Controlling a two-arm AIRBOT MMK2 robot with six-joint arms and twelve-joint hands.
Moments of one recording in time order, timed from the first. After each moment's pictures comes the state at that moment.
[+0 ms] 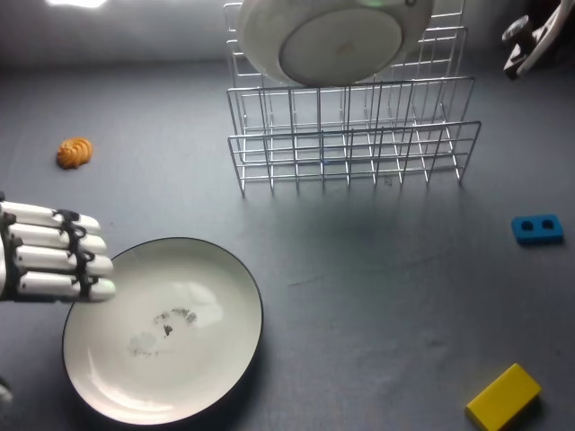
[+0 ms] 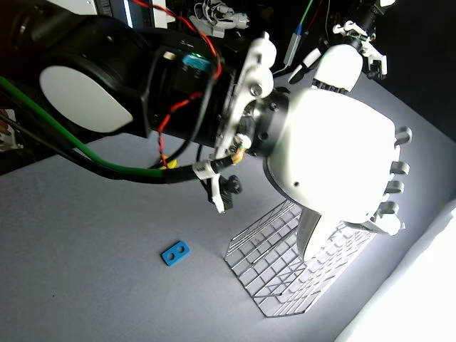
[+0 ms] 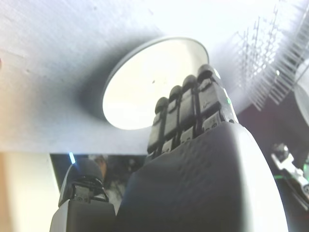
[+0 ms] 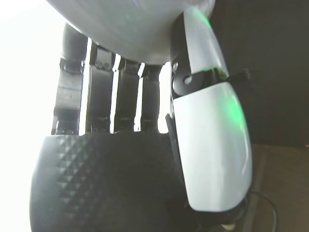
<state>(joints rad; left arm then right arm) 0.97 -0.68 1.18 1.22 -0.77 0.20 -0.01 -1.16 1.28 0.01 0.14 -0.66</state>
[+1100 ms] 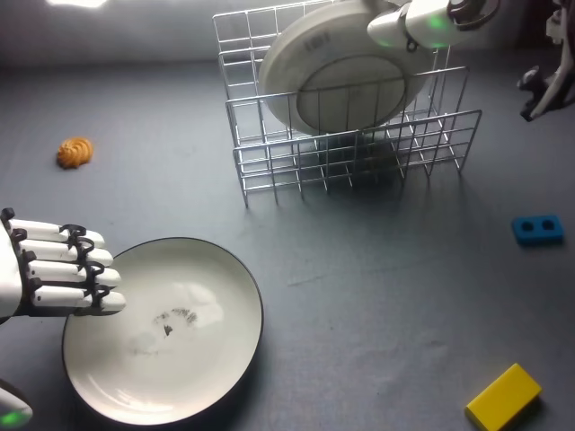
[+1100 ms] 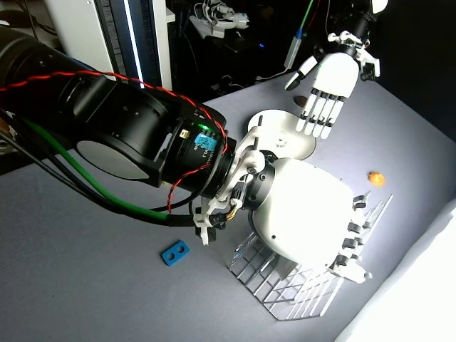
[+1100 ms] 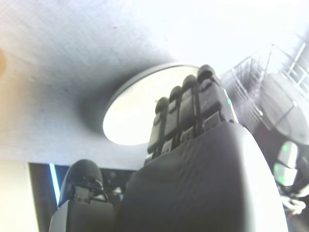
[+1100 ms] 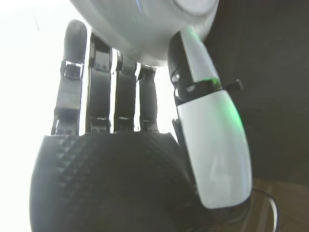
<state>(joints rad) 1.02 -0.70 1.14 1.14 -0.67 0.20 -0.14 -1.21 1.35 0.16 0.17 -0.84</state>
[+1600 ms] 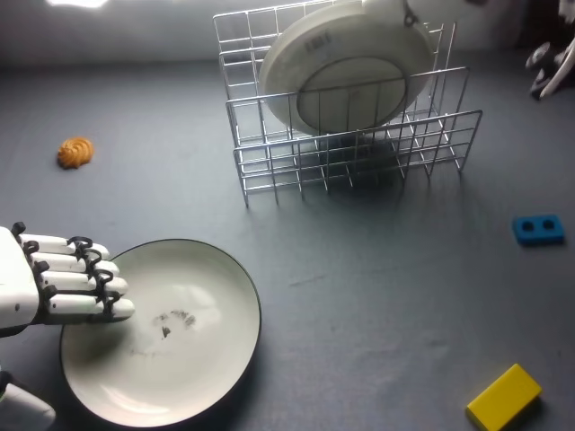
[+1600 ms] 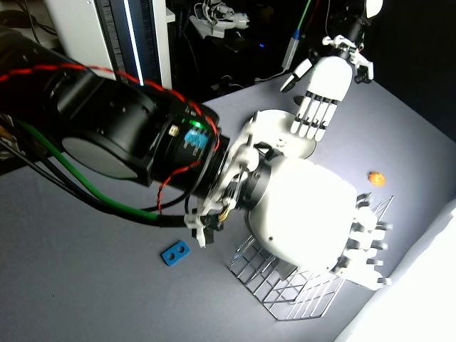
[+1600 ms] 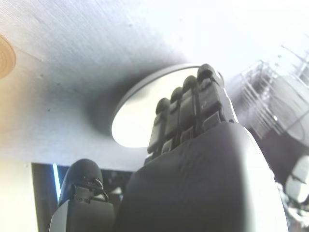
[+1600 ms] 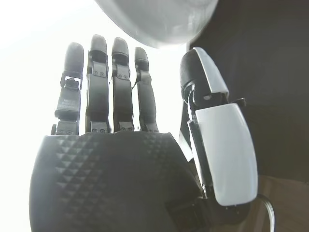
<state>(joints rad) 1.06 -0.73 1.13 1.05 -0.61 0.20 -0.11 -1.17 1.28 0.04 0.21 -0.89</state>
